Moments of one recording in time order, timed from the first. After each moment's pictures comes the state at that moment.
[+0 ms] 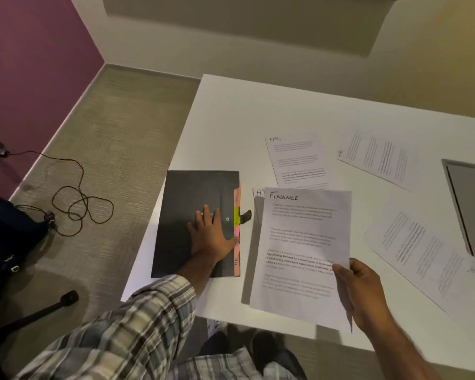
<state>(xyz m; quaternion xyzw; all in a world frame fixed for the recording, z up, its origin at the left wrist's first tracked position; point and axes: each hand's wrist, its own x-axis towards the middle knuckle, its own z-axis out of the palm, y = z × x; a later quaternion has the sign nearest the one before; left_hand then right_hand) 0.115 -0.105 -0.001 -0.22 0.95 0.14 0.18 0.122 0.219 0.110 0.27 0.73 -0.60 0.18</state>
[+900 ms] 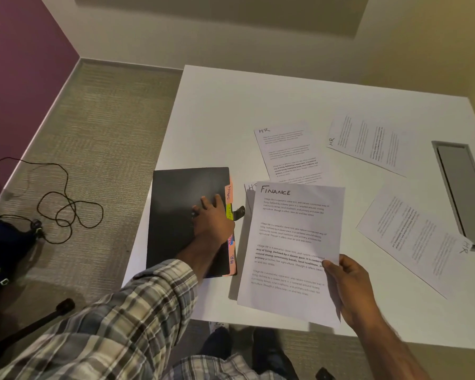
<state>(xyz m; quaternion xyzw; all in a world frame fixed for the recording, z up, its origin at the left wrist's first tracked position) 0.061 -0.099 -0.002 -0.23 0.93 0.16 0.23 0.129 0.201 0.103 0.32 0.66 -0.66 0.16</state>
